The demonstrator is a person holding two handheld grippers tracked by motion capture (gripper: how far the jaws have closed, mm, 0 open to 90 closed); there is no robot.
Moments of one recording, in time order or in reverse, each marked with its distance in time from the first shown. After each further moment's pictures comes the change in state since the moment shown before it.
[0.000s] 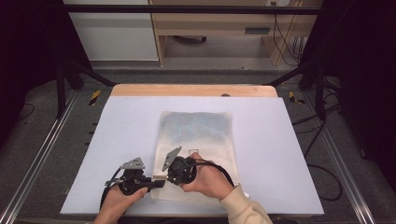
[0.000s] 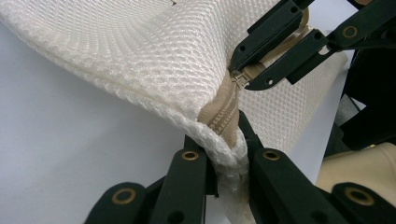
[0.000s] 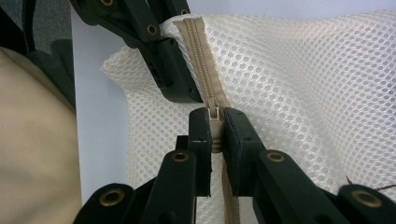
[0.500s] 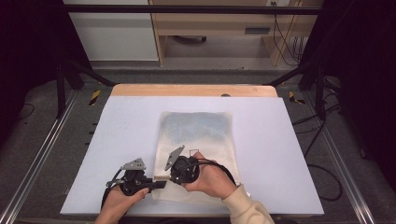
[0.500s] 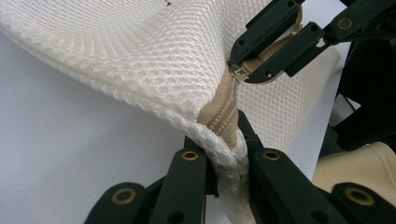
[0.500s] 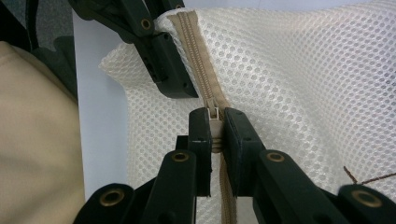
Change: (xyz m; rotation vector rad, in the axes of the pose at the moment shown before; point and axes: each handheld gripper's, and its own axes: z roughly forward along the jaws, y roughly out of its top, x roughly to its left) left arm -0.002 -0.001 0.002 -0.007 -0.014 0.004; right arm -0.002 -0.005 -0.004 0.005 0.011 0.021
